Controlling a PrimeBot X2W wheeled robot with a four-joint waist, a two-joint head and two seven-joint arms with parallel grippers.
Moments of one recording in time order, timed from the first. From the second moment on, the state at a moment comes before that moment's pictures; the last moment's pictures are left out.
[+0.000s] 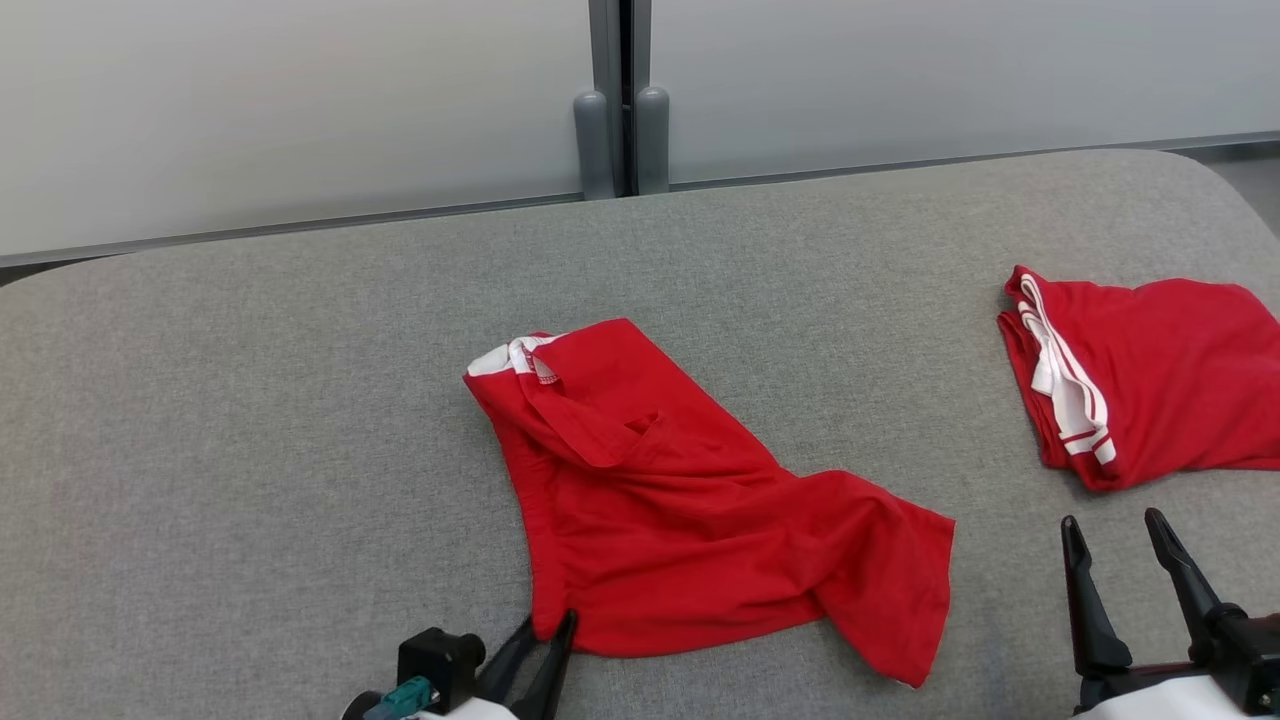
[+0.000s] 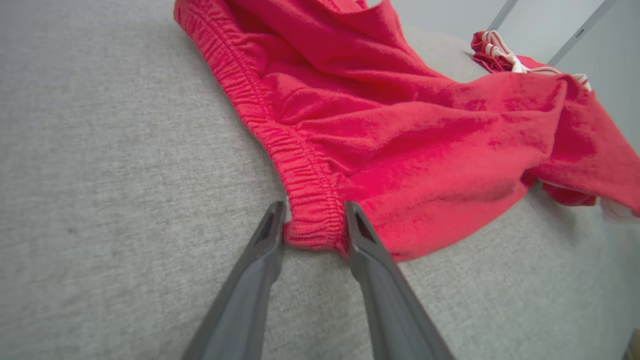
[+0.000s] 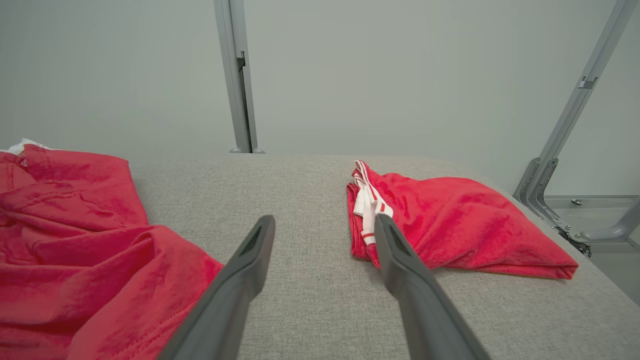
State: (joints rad) left arm -0.13 0.05 -0.48 0.63 -0.44 -0.12 -0.26; right arm 0.06 -0.05 -0.11 0.15 0.05 0.13 -0.26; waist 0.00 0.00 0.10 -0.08
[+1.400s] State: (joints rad) left arm -0.69 0.14 -0.37 0.76 -0.62 0.05 0.06; right arm -0.04 -0.05 -0.01 0.21 0.10 0.13 -0.26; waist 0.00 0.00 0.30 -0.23
